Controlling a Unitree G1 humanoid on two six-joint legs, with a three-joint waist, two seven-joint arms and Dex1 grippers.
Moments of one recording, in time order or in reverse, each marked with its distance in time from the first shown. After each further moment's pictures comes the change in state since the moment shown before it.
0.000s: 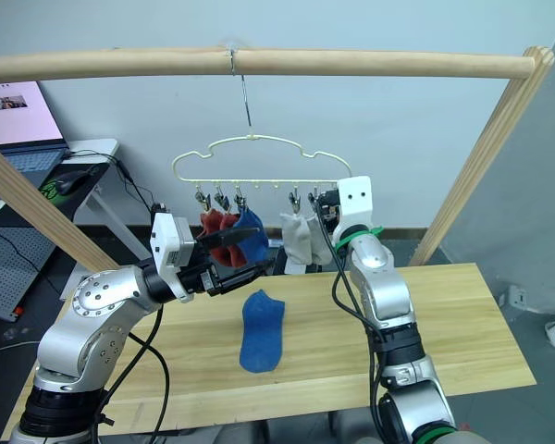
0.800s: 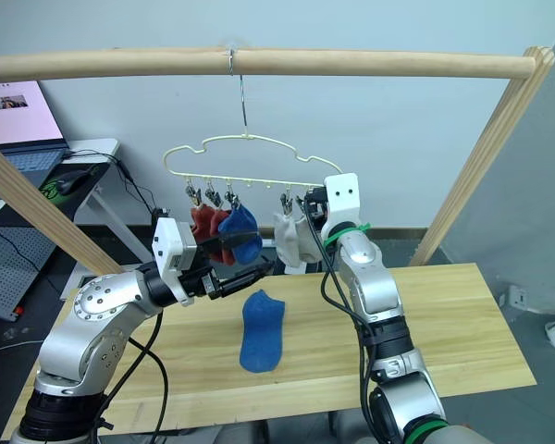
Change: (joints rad) left arm 0.022 0.000 -0.005 -0.002 0.014 -0.002 0.013; right arm -0.045 0.042 0.000 0.064 -0.014 -0.016 -0.003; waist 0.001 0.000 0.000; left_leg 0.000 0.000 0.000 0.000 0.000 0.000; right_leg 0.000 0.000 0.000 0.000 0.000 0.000
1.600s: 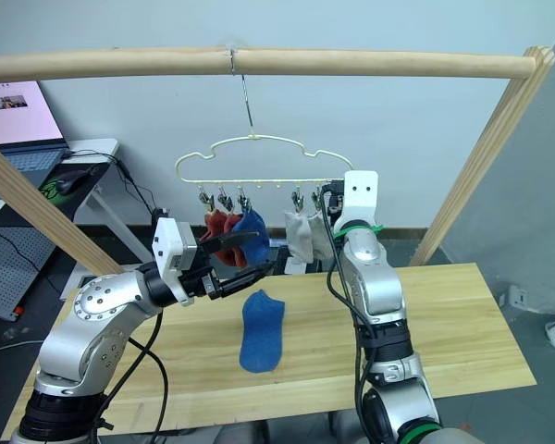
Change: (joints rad) left arm 0.000 0.001 0.000 -0.001 0.002 0.000 -0.003; right arm 0.007 0.049 -0.050 -0.127 0.002 0.190 -0.224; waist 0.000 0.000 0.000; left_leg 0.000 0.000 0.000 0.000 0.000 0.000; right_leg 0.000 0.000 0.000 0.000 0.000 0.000
